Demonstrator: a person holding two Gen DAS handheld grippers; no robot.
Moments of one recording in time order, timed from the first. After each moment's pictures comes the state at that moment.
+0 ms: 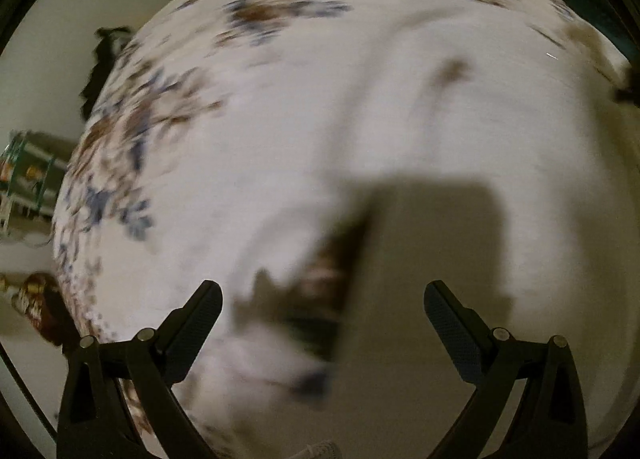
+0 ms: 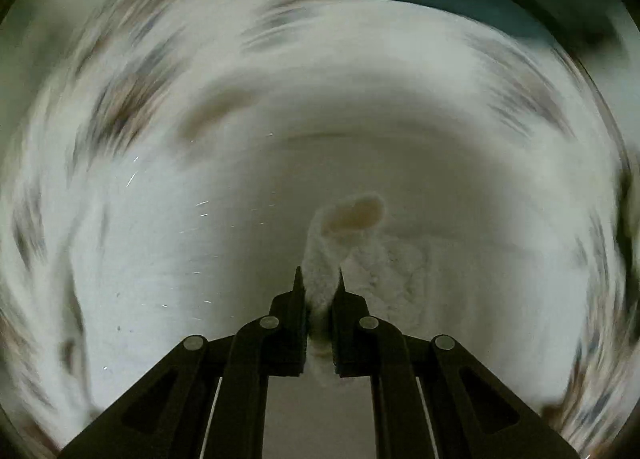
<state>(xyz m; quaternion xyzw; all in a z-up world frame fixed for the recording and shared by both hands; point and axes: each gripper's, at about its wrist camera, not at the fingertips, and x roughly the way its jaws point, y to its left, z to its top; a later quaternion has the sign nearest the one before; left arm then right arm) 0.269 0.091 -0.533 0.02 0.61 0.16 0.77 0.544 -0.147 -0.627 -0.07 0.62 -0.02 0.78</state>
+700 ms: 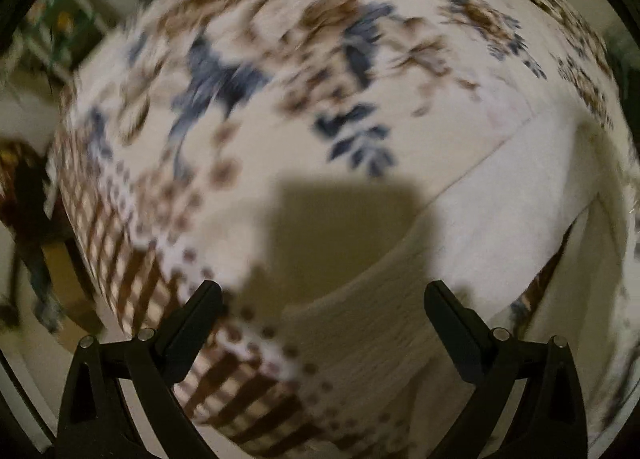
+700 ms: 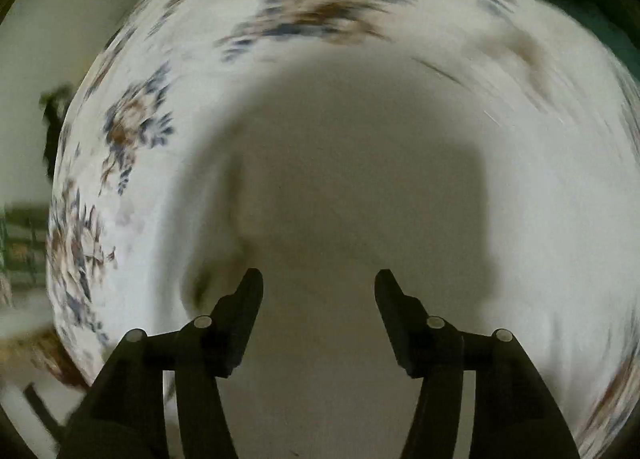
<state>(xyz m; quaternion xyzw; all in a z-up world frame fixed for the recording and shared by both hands) 0.164 0.299 -0.529 -0.22 0.62 0.21 0.72 0.449 -0.114 -0.597 0.09 0.68 0.07 0.73</state>
